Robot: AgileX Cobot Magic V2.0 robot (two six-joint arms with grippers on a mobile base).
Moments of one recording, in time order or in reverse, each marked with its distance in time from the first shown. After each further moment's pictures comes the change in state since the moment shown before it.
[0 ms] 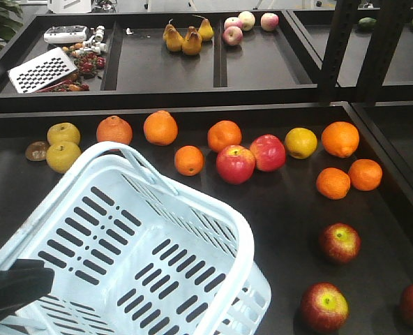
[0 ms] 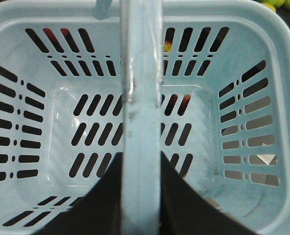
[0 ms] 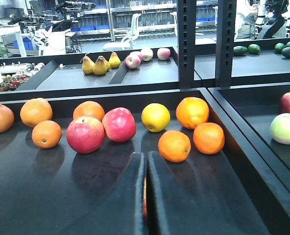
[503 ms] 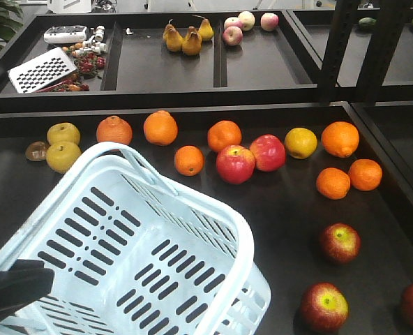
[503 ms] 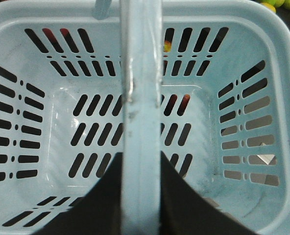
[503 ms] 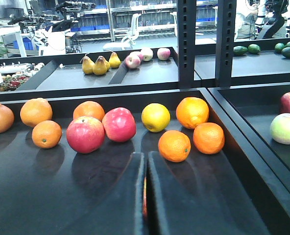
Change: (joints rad) left arm 0.000 0.000 0.000 0.000 0.002 0.000; right arm 0.000 0.000 0.000 0.000 0.000 0.000
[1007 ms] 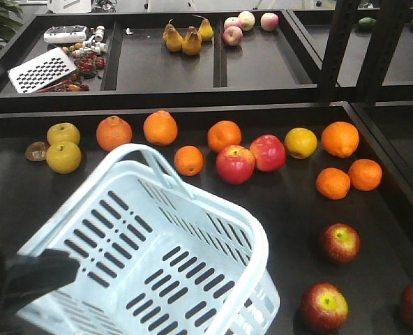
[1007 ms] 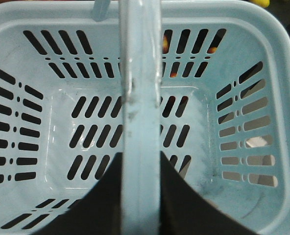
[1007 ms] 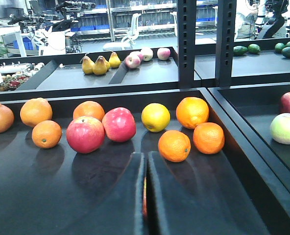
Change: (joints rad) left arm 0.000 0.126 -0.040 -0.055 -0.003 0.070; right arm 0.000 0.000 0.000 0.000 0.000 0.000
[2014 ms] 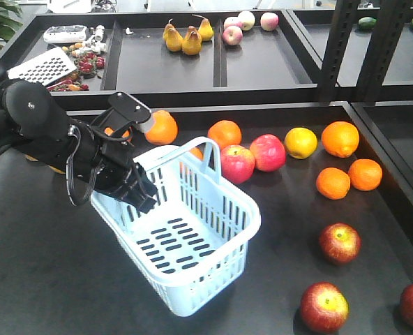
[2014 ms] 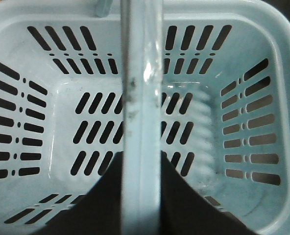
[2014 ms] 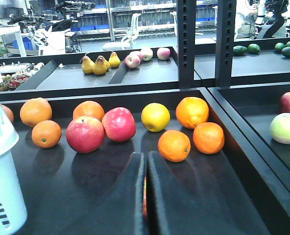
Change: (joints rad) left arm 0.044 0.867 -0.509 0.139 -0.035 0.298; right arm 0.000 0.000 0.000 0.000 0.000 0.000
